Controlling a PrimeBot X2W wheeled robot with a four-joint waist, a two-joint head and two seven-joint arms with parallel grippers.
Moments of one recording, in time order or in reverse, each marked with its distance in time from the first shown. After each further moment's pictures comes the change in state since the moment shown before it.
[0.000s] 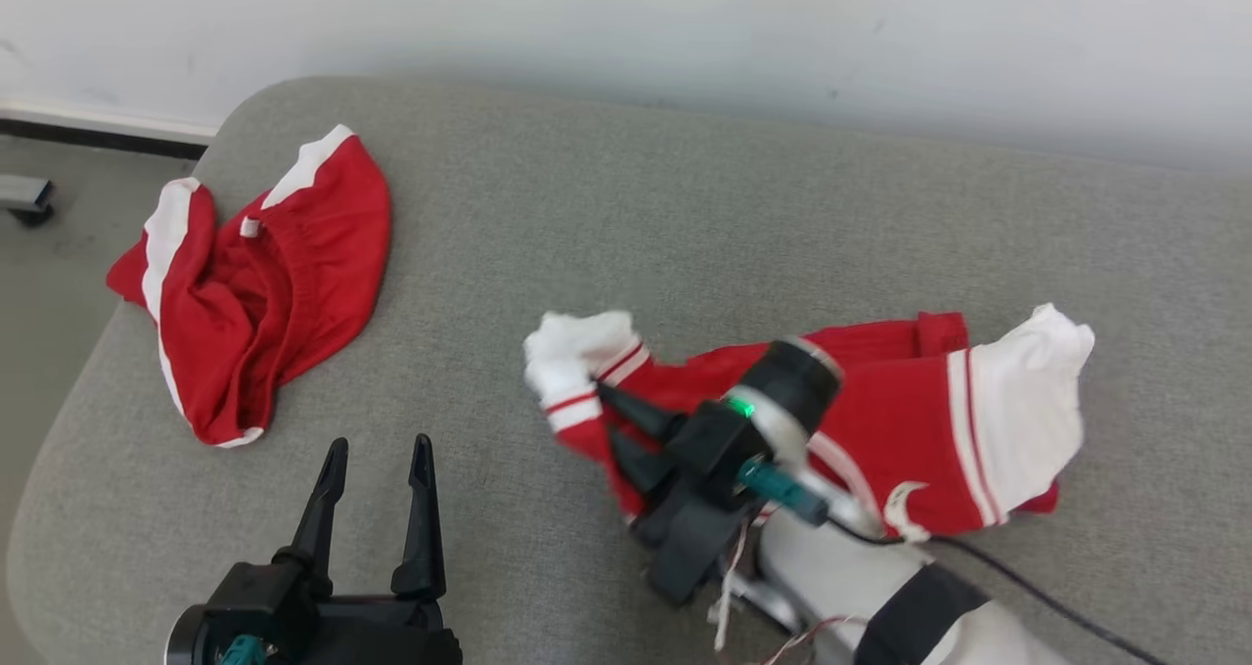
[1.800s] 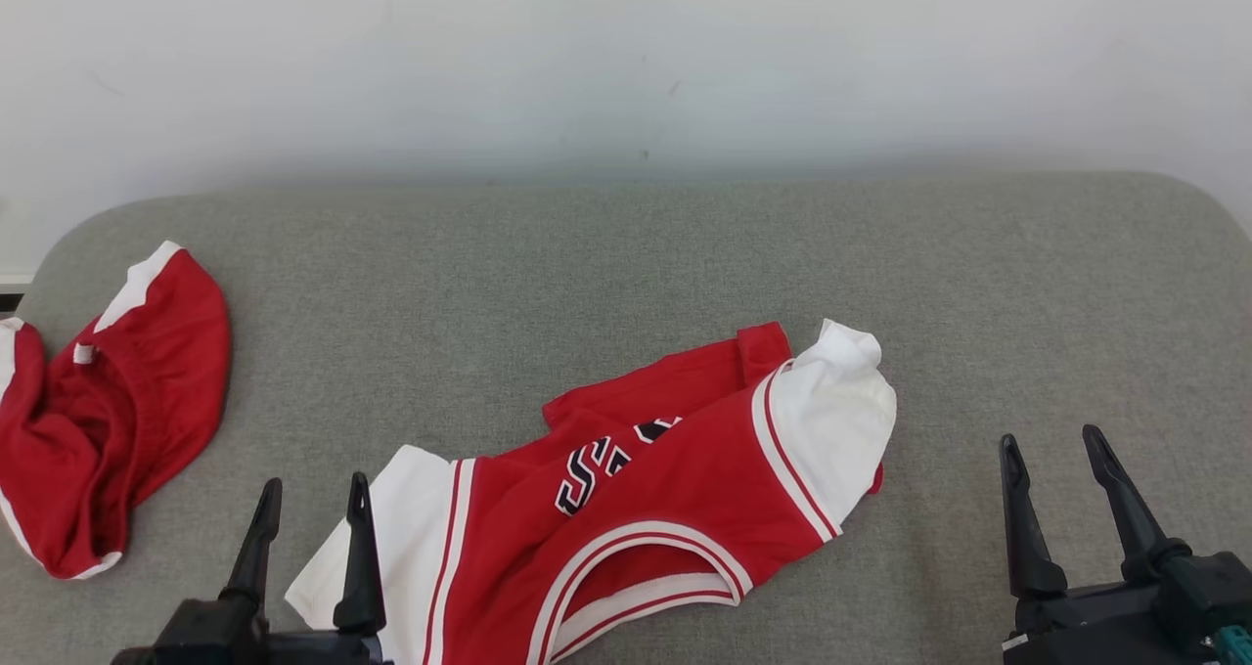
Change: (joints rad) left arm 0.070 0.000 0.122 0.003 0.081 -0.036 0.000; right arm 0.702 -0.032 -0.870 -0.428 -0.132 0.000 -0.003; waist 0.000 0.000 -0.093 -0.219
